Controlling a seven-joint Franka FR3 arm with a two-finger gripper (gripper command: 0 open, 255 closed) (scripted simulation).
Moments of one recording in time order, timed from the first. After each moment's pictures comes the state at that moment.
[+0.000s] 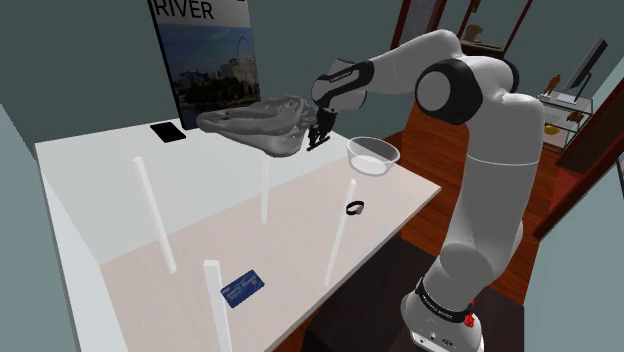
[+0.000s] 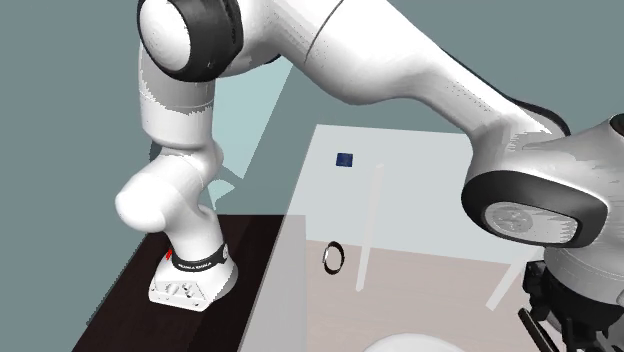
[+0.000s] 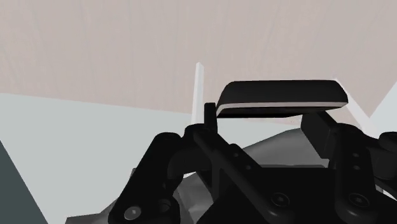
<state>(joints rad) -0.21 0.31 -0.23 -1.83 0.20 2.32 -0.54</state>
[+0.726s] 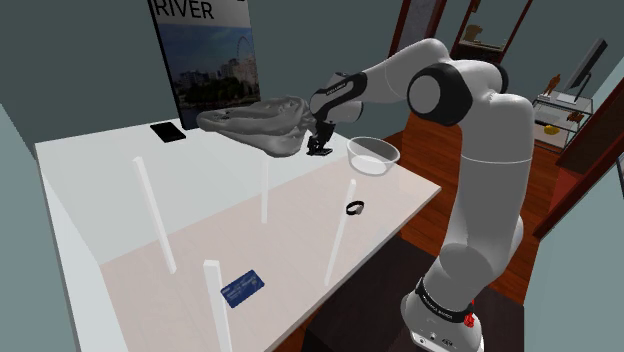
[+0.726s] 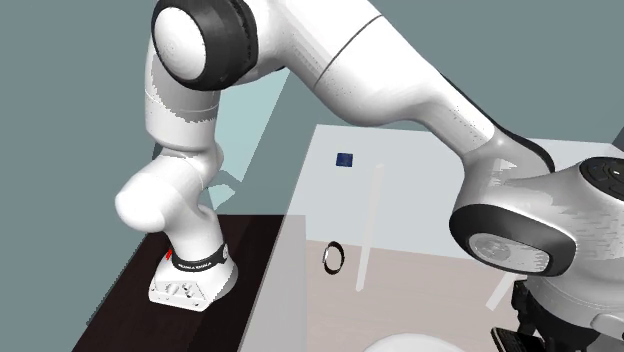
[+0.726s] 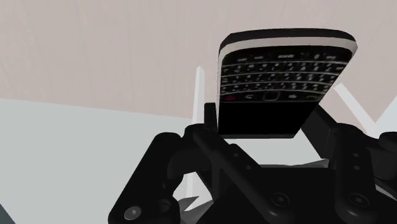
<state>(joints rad) -0.22 0.36 -0.22 -1.87 0.24 2.42 -0.57</state>
